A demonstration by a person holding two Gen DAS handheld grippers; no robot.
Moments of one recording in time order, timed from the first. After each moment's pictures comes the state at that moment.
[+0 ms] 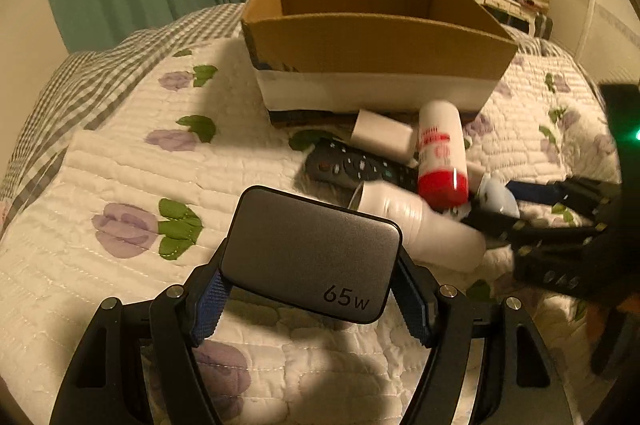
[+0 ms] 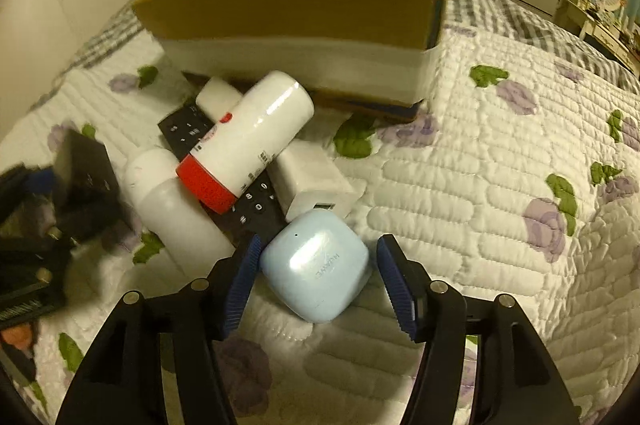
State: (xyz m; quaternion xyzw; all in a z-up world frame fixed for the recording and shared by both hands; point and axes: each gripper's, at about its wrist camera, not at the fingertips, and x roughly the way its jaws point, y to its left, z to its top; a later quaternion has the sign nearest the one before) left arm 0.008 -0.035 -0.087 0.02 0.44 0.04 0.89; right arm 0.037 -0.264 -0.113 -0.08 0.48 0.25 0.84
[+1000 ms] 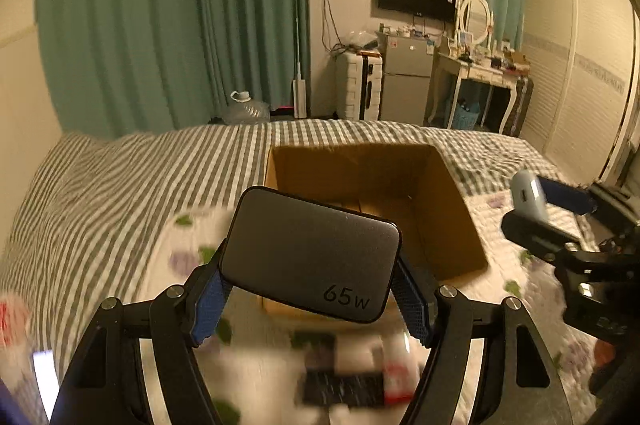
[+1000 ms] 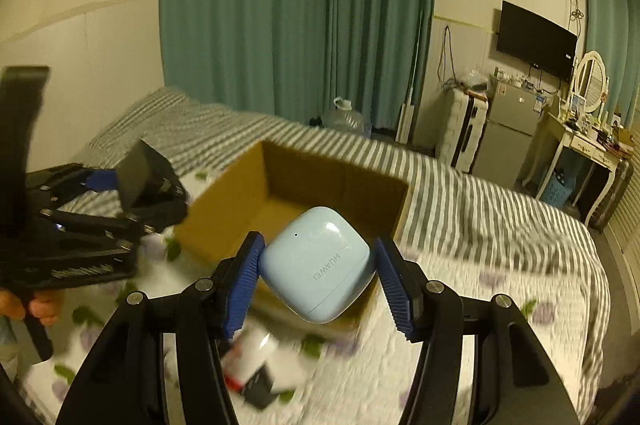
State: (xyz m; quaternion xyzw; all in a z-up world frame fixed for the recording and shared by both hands) left arm 0.120 -0.021 0.044 0.01 0.33 0.01 0.94; right arm 0.089 -0.264 0.070 -0.09 0.28 0.26 0.92
